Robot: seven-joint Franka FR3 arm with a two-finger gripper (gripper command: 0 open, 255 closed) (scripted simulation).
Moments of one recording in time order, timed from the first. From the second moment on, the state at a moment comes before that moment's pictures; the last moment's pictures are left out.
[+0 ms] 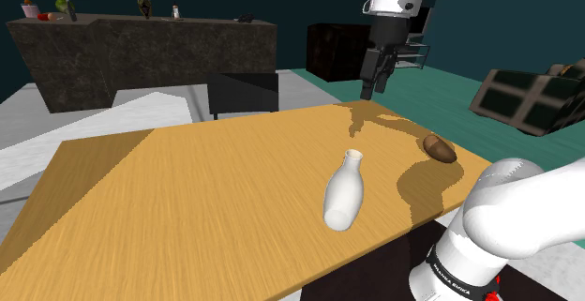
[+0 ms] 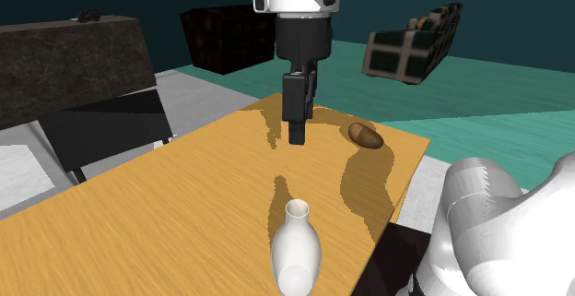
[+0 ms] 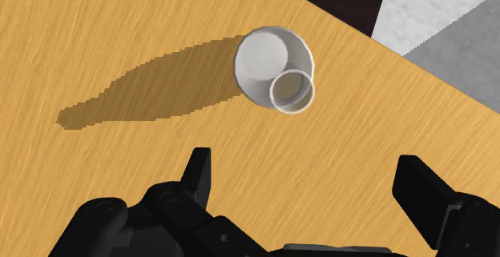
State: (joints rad) arm -0.01 -0.75 0.04 -2.28 0.09 1.49 -0.15
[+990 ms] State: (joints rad) arm -0.01 -0.82 0.15 -2.70 0.14 1.86 -0.04
